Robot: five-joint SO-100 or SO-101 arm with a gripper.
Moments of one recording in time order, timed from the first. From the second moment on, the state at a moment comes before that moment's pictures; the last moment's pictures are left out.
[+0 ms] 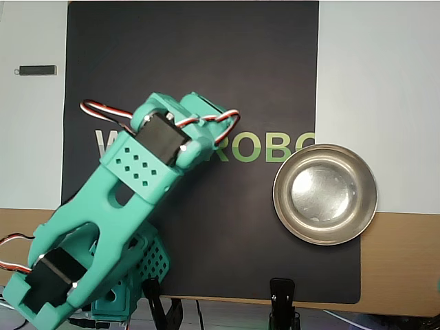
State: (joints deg) arm 37.4 103.1 100.1 79.4 -5.6
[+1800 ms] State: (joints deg) arm 65.8 83.4 83.1 72.4 -5.6
